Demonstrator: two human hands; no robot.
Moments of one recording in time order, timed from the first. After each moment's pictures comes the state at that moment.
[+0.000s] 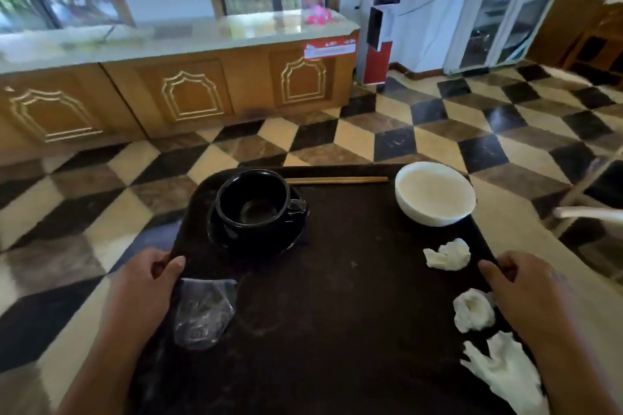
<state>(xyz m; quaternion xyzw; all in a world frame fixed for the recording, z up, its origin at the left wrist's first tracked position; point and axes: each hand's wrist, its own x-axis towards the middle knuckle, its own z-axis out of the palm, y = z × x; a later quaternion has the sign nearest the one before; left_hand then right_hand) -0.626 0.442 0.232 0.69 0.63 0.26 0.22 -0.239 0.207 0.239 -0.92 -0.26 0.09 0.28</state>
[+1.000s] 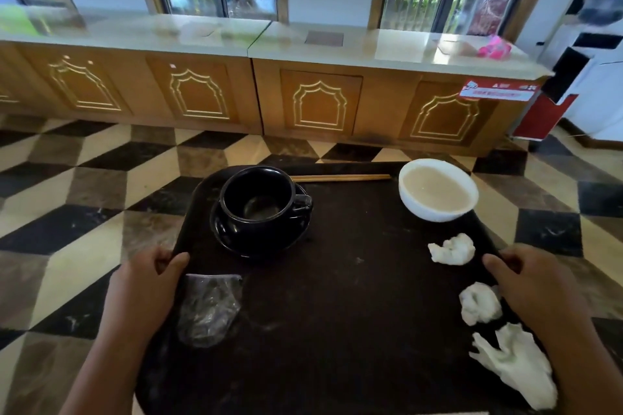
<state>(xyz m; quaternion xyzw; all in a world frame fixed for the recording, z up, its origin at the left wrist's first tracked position) -0.809 0.795 0.233 0.54 0.76 0.31 0.18 -0.357 0.749 0.242 -0.83 -0.49 0.12 0.24</state>
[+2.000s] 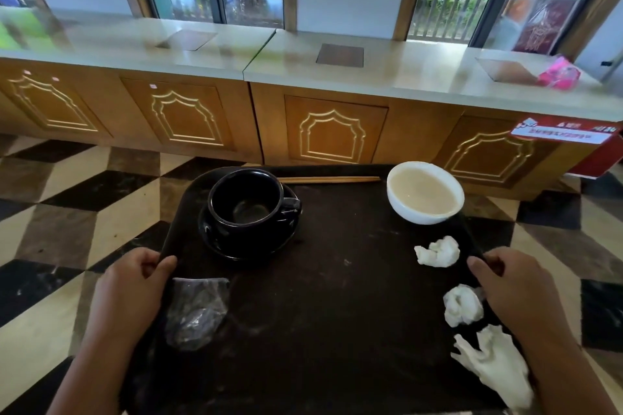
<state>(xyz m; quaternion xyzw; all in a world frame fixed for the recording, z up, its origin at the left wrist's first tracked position) -0.792 1.284 0.223 0.51 0.79 0.30 0.18 -0.352 1.258 0.231 -0.83 -0.49 0.13 0.23</state>
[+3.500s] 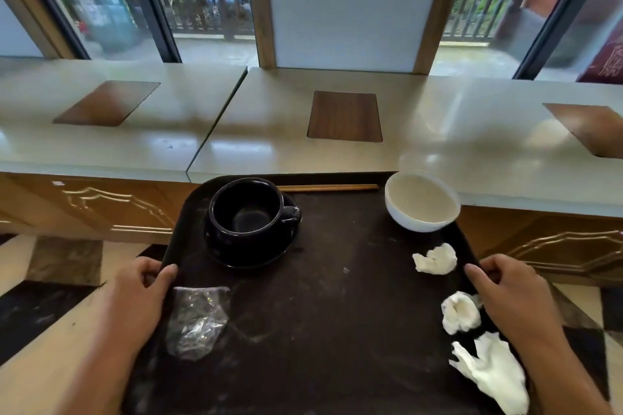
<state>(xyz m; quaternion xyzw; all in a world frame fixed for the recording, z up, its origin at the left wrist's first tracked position) -0.723 2.058 0.228 0.51 0.78 0.30 0.20 -0.284 2.007 0.220 -0.83 -0.47 0.15 0.26</state>
